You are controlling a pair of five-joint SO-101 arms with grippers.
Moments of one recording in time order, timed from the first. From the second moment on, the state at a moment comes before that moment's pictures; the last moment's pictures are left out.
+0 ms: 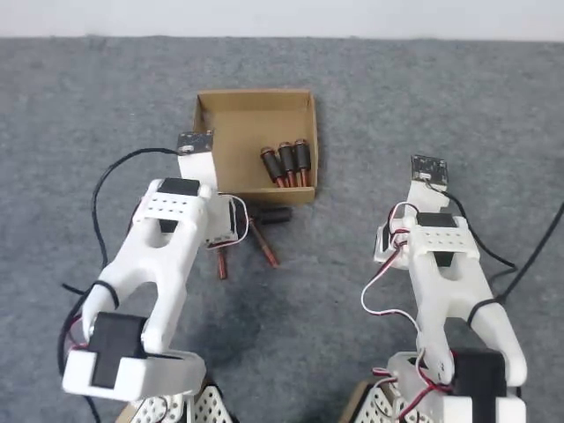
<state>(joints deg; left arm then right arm) 0.8 -4.4 38.4 63.3 19.3 -3.1 -15.4 51.0 52.0 -9.2</state>
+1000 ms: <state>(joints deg) 0.2 8.1 34.2 57.7 24.9 -3.1 -15.4 51.0 52.0 -8.9</state>
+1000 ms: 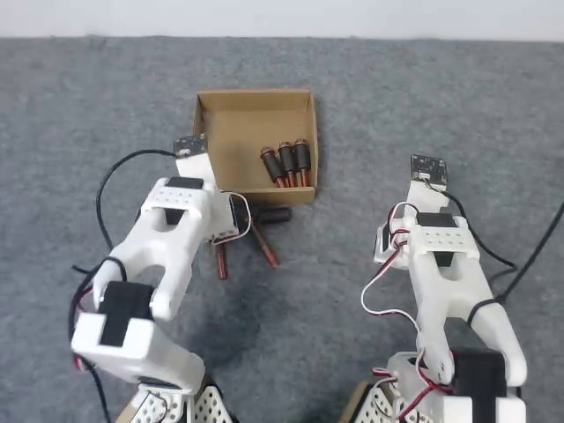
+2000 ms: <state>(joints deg) 0.4 -9.5 47.7 53.5 25.0 -3.1 -15.4 51.0 52.0 -8.9</state>
